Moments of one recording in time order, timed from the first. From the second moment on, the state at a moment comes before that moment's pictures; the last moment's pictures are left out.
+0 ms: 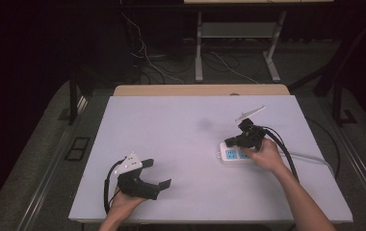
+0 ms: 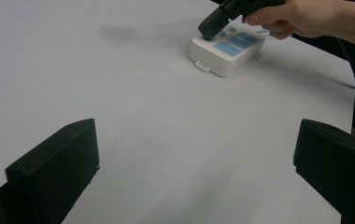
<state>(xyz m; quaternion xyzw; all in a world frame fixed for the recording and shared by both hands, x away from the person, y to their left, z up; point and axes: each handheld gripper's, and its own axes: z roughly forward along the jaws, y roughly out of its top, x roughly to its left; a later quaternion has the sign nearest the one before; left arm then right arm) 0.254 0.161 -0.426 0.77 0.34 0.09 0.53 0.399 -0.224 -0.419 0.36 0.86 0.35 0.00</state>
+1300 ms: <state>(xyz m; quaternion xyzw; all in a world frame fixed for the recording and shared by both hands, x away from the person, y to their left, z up) 0.254 0.165 -0.426 0.77 0.35 0.09 0.53 0.387 -0.224 -0.419 0.36 0.86 0.37 0.01</state>
